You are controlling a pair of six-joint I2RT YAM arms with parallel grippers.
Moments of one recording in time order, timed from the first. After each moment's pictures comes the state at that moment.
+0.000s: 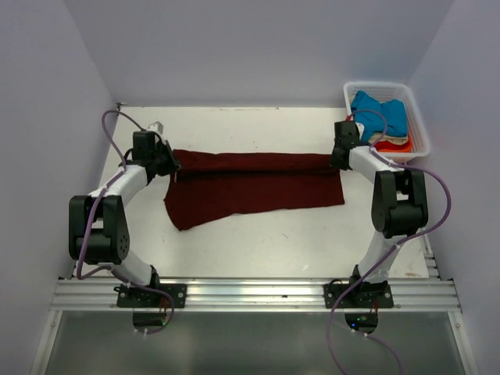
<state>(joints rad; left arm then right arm) 0.02 1.60 0.98 -0.14 0.22 -0.40 0.09 1.85 1.25 -0.34 0.31 0.36</state>
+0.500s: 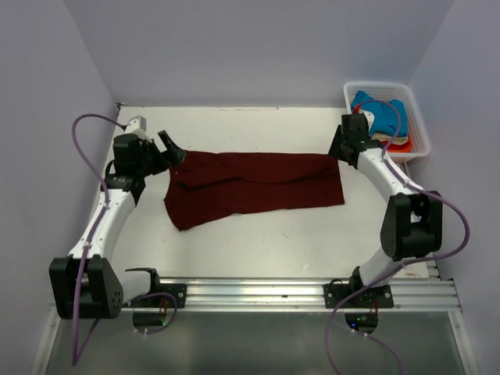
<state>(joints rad) 0.02 1.23 0.89 -0.20 0.21 -0.45 0.11 1.66 1.24 -0.41 0.33 0.38</state>
